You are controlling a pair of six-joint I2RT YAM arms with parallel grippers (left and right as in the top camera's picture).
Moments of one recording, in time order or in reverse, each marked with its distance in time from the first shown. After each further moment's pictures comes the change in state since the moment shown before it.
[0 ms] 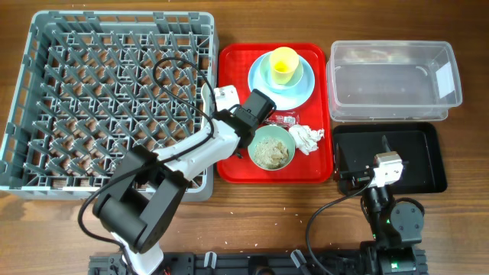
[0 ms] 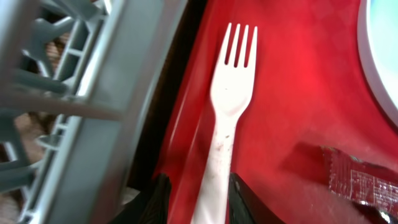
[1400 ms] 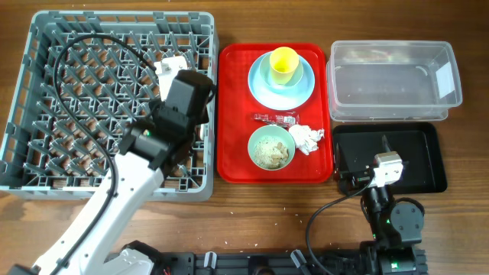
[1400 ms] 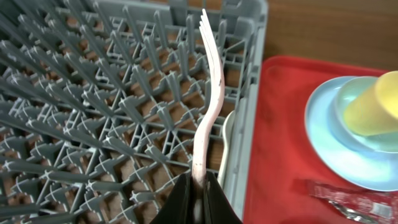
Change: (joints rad) left arm 0.200 -0.570 0.002 -0.195 0.001 0.389; right arm 0.000 0.000 0.000 0.000 0.000 0.000
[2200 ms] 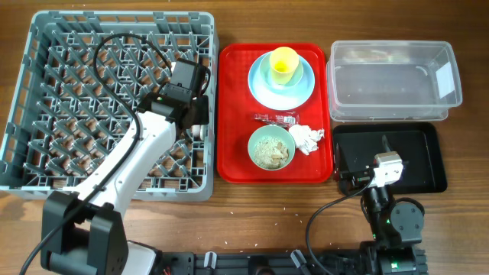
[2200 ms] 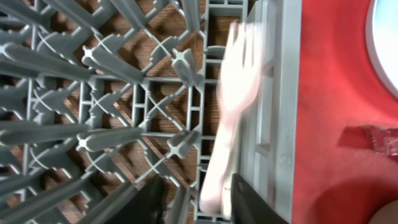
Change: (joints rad) left arm 0.134 0.286 0.000 0.024 0.271 0.164; right arm 0.000 0.000 0.000 0.000 0.000 0.000
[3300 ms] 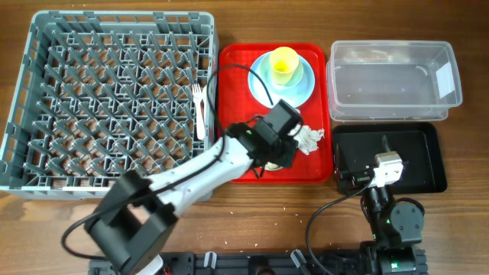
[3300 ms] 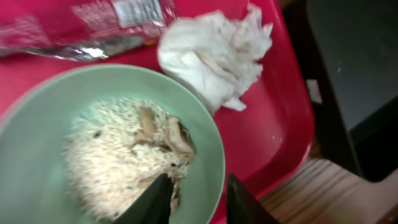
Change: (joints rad) left arm -0.507 0.173 0.033 0.174 0.312 -0.152; right arm 0.000 0.000 0.000 0.000 0.000 0.000
